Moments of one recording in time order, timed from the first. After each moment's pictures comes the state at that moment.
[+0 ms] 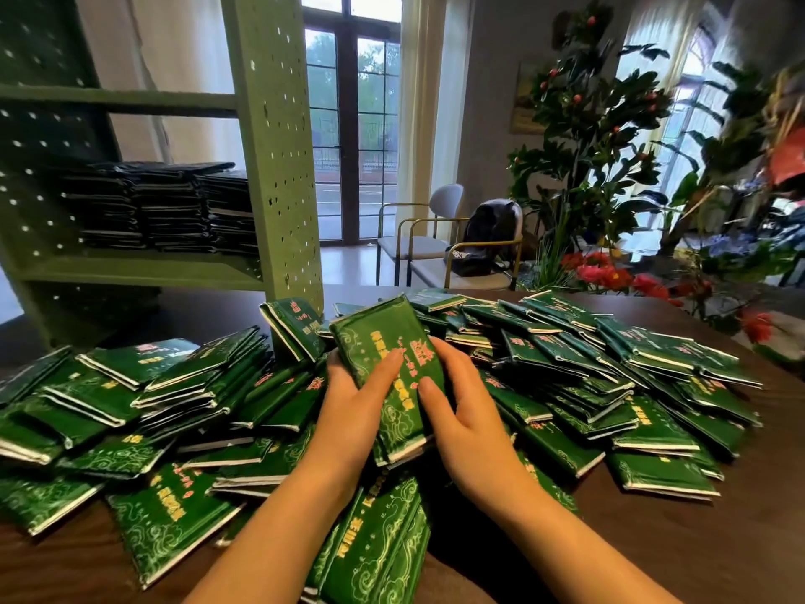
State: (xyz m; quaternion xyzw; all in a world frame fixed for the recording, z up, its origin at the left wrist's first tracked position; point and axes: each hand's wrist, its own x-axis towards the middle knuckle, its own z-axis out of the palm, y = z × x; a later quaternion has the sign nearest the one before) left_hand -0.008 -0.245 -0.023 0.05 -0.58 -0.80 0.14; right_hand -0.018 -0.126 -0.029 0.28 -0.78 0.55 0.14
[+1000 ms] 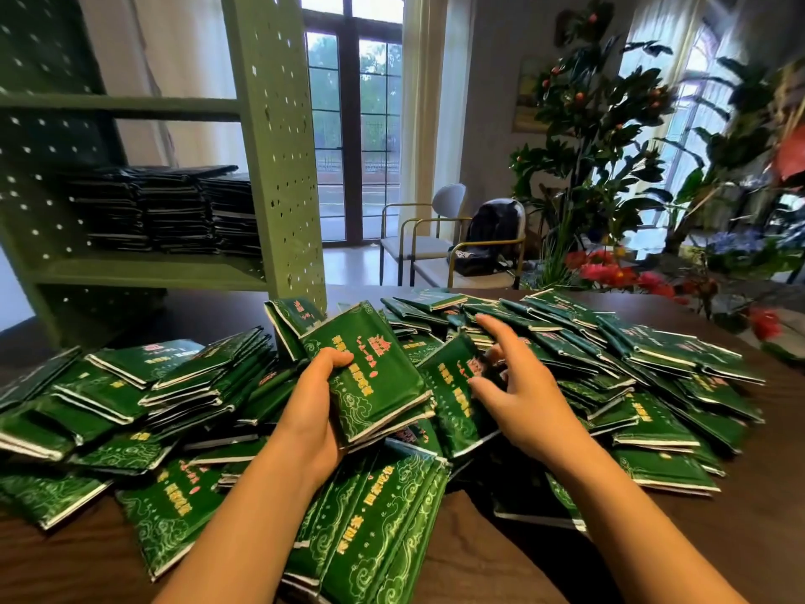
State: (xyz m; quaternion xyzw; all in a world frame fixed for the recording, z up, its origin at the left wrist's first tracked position) left_hand -0.006 -0.272 -0.012 0.09 -0.50 -0.86 0.02; right_hand -0.044 -0.077 -0.009 0.22 -0.87 0.43 0.13
